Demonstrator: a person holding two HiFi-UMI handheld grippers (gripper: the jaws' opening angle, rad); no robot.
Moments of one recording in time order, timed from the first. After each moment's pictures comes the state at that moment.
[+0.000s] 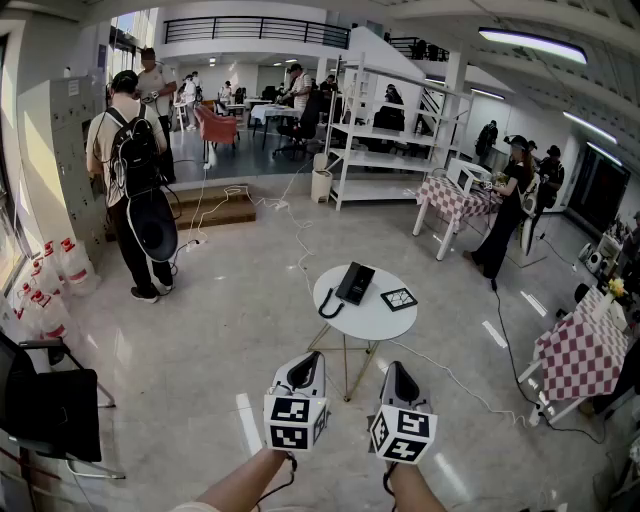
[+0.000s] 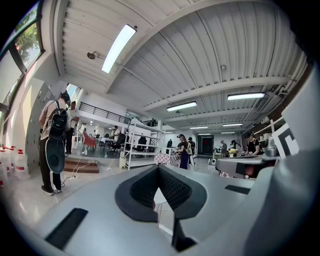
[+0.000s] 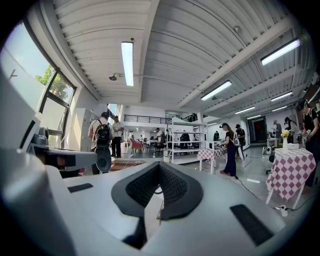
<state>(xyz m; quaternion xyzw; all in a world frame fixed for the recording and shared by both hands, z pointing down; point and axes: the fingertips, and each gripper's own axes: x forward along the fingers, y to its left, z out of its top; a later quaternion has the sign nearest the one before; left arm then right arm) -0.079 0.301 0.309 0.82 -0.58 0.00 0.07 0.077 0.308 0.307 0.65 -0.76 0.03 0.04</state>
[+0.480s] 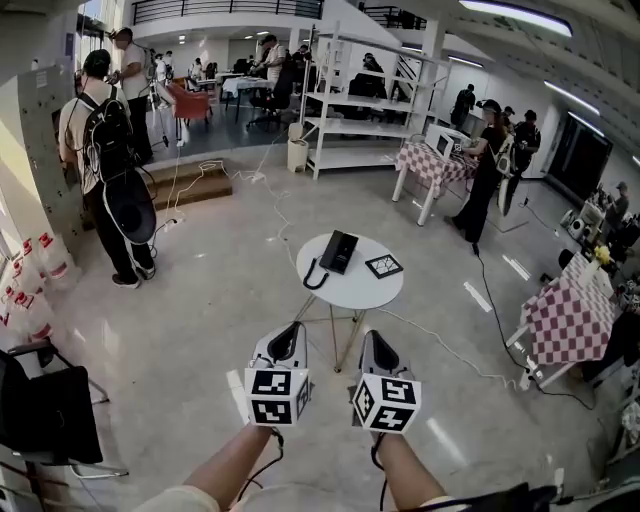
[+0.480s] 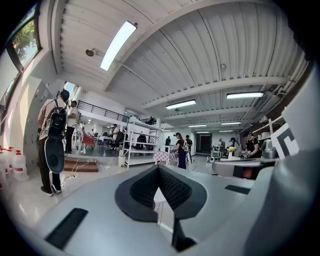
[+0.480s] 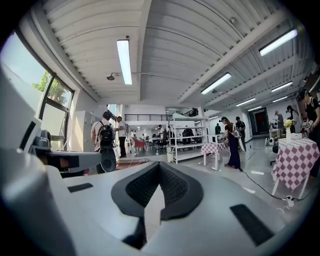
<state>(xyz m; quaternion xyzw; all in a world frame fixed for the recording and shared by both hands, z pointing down) -0.109 0.287 0.312 0.82 -0.57 0.01 0.07 0.035 0.291 0.320 0.63 -0.77 0.06 0.03</state>
